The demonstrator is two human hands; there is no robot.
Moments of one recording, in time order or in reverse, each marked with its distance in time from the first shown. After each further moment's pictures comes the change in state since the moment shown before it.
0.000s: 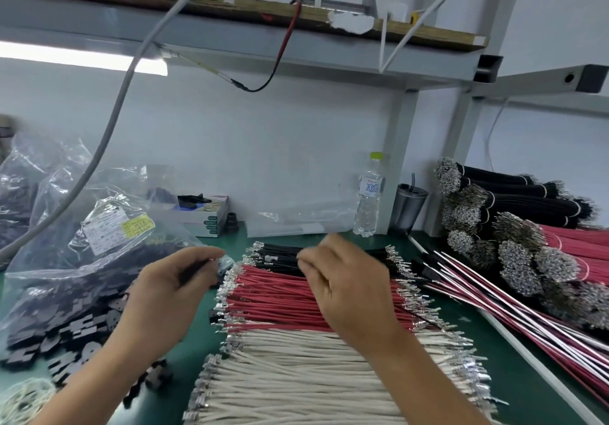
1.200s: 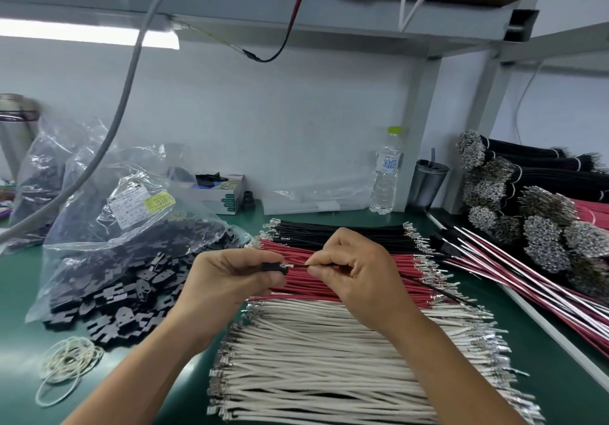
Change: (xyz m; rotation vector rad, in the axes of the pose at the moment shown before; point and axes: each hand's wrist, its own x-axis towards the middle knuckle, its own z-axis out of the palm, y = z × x) left_hand -0.020 0.004 0.027 -0.496 -0.297 -0.206; right_hand -0.018 0.003 0.003 0.529 -0.253 0.261
